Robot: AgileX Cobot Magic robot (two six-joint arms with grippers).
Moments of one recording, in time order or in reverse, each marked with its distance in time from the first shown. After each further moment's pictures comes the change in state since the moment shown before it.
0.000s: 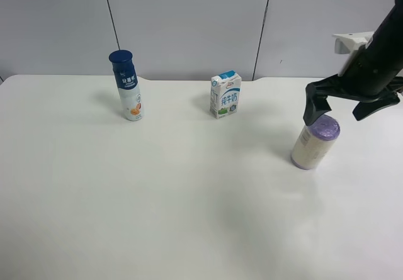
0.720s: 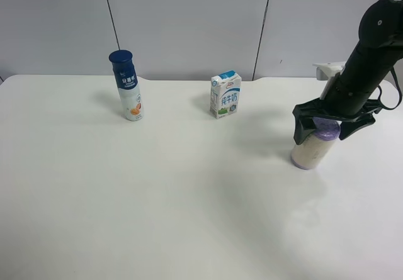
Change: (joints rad) left arm 0.000 0.000 0.000 0.000 0.000 0.000; right arm 0.000 0.150 0.000 0.024 -0.039 -0.019
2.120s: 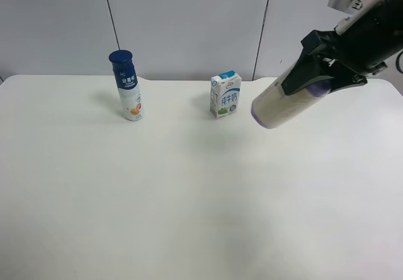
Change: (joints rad) left arm 0.000 0.012 0.000 -0.014 0.000 0.028; right arm 0.036 -0.367 0.000 0.501 0.159 -0.355
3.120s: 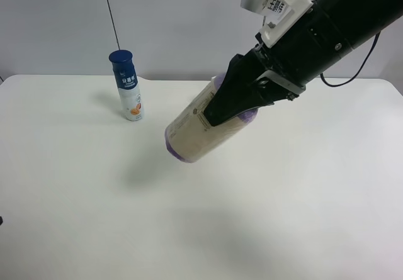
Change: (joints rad) left arm -0.603 0.589 -0.125 -0.097 -0.094 0.397; right arm 0.356 0.000 0.000 0.146 -0.001 -0.135
